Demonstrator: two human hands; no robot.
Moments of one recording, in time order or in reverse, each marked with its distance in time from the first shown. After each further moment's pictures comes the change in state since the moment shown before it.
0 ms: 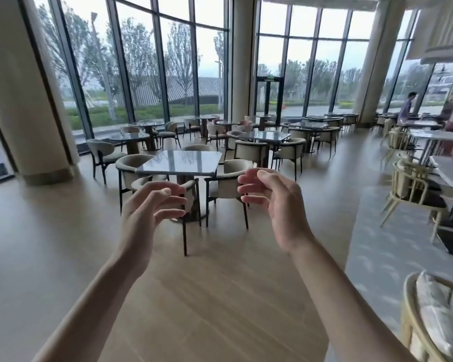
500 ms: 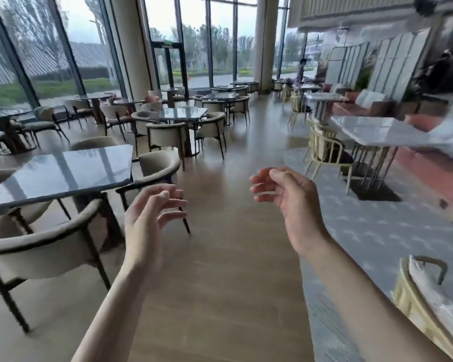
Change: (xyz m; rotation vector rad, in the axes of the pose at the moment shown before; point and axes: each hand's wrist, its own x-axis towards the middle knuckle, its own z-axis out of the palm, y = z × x) left_hand 0.386 -0.303 0.143 -0.294 -0.265 -0.202; right_hand 0.344 0.203 -0.104 -0.184 0.441 -0.057
